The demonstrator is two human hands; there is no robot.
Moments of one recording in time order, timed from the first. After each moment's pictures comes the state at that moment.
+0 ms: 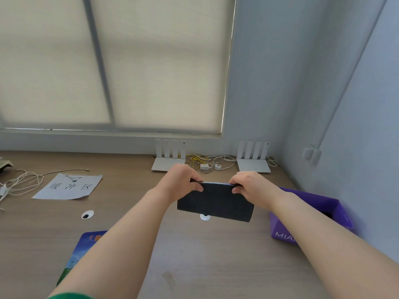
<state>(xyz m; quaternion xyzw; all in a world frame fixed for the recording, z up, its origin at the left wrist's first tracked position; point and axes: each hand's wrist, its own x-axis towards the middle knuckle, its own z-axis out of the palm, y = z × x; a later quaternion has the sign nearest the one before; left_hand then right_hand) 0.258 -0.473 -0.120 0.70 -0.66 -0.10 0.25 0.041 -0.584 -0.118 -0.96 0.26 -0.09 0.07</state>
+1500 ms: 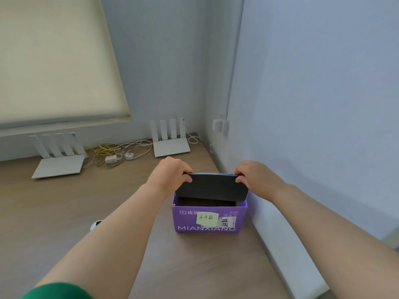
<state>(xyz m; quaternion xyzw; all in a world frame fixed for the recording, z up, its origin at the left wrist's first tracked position) -0.038 -0.761 -0.189 0.63 -0.76 -0.06 0.15 -0.301 -0.819 -0.194 -0.90 0.43 -0.09 0.06</state>
